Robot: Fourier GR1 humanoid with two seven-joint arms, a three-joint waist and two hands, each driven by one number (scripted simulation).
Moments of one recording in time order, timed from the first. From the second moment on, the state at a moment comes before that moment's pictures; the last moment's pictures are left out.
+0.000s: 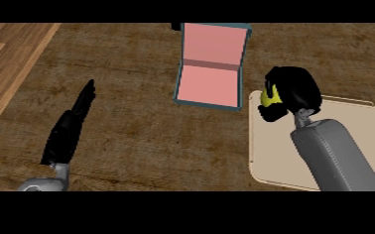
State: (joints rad) left arm -0.05 0.25 -0.08 -1.54 -0.12 0.09 0.07; right arm -0.44 -0.29 0.21 -1.39 1.03 0.20 0.38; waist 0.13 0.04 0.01
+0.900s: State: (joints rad) left arm -0.07 0.23 -0.08 -1.53 -0.14 0.10 0.10; right arm -0.83 -0.53 0.00 -0.98 0.51 0.43 -0.69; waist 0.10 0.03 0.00
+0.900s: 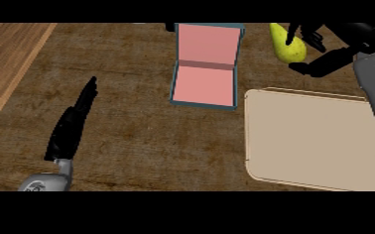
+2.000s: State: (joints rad) left arm -0.05 0.24 -0.03 -1.52 -0.13 0.09 0.09; right arm -1.31 -0.20 0.12 -0.44 0.56 0.36 -0.70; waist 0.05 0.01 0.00
